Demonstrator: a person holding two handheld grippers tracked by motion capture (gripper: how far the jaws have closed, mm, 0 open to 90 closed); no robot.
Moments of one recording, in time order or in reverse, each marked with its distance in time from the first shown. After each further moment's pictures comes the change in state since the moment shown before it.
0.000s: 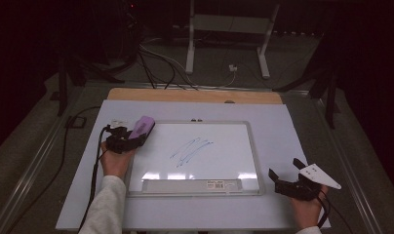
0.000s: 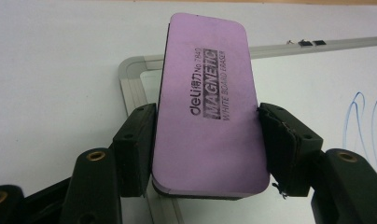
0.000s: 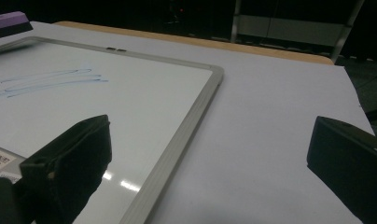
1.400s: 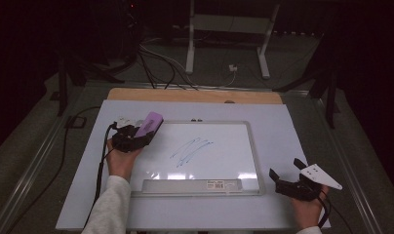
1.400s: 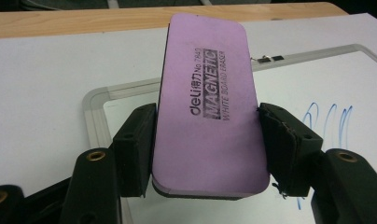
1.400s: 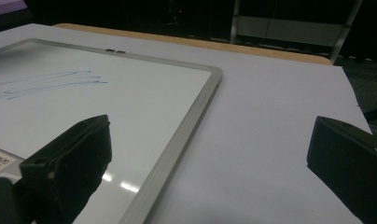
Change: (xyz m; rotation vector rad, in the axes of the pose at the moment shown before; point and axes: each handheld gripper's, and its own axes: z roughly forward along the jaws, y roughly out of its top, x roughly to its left) left arm -0.031 0.013 -0.009 -0.048 -0.043 0.062; right arm -0.001 0.000 -0.002 -0.005 -0.002 0.008
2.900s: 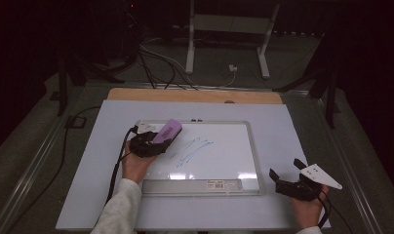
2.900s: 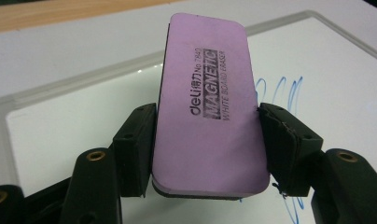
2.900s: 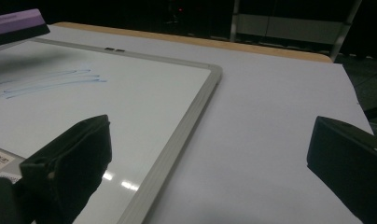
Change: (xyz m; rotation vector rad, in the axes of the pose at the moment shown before) left arm -0.045 -0.008 0.021 0.061 -0.103 0.125; right arm 0.000 0.000 0.000 0.008 0.000 0.002
